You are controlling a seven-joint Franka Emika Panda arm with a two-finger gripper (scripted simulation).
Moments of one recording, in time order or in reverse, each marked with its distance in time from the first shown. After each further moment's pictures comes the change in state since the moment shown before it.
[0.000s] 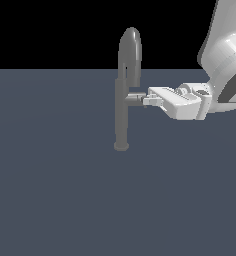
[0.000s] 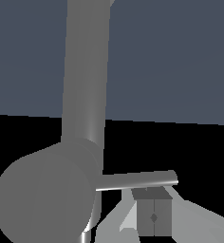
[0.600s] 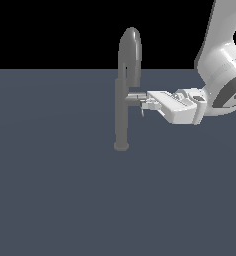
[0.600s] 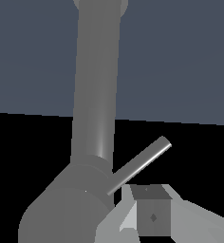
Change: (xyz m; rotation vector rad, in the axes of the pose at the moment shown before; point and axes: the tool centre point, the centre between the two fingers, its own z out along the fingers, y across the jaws) arm 0.016 -0.010 -0.001 -0.012 -0.010 -0.009
